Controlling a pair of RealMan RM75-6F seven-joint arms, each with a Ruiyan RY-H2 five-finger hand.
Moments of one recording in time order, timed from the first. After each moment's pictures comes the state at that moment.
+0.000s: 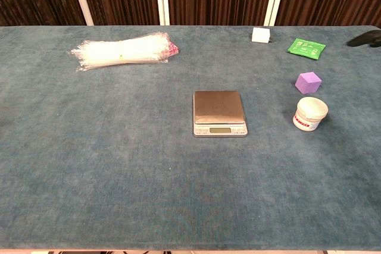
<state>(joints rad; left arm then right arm) -0.02 -1.16 -0.13 -1.52 1.34 1.55 0.11 0.37 -1.18 0.13 -1.70 -1.48 1.09 -0.20</state>
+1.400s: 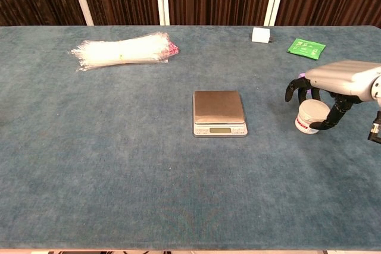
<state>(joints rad) -0.02 -1.17 -0.13 -1.52 1.33 1.55 0.12 0.68 -1.42 0.12 -1.49 -1.05 0.84 -0.49</state>
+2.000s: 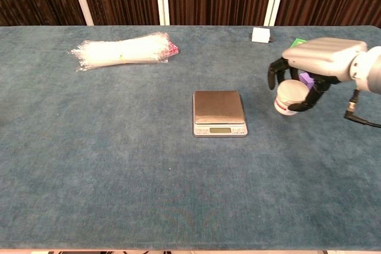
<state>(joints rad) -0.02 -1.17 -0.14 -1.52 1.32 1.55 0.11 0.76 -1.42 0.16 -1.55 -1.07 0.86 -0.54</state>
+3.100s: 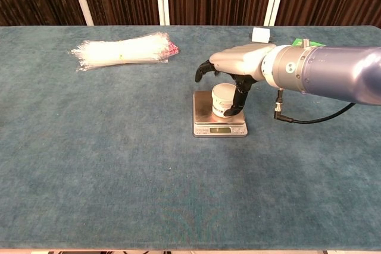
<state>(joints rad) -0.02 -1.17 -0.14 -1.51 1.32 1.54 0.10 1.02 -1.59 0.22 -1.49 -0.73 0.78 -0.67</state>
